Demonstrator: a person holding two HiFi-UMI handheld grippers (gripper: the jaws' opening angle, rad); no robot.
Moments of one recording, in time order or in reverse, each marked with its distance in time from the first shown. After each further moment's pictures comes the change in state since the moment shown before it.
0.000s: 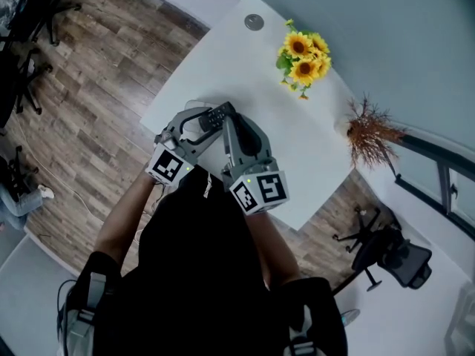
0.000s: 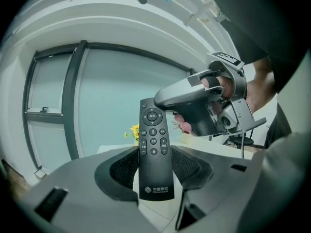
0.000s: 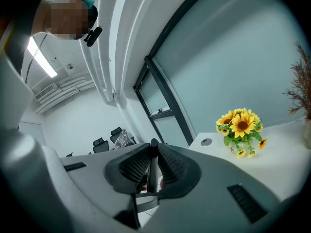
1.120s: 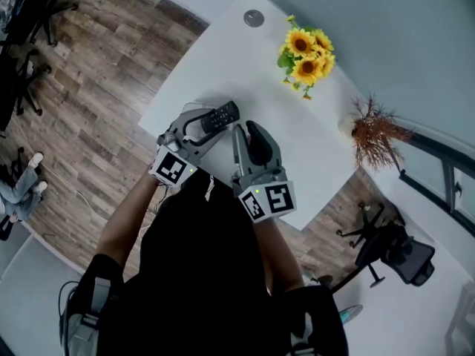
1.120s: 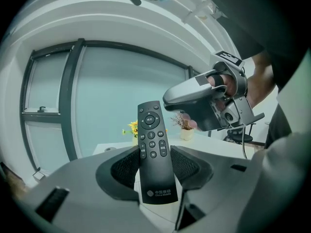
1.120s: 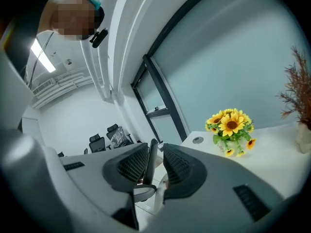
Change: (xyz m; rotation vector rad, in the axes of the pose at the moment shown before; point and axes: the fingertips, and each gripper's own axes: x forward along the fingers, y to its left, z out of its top) left arm 0.014 0.001 -0.016 0.023 0.009 -0.016; right arm -0.015 -0.023 -0.011 -0.030 0.023 -0.043
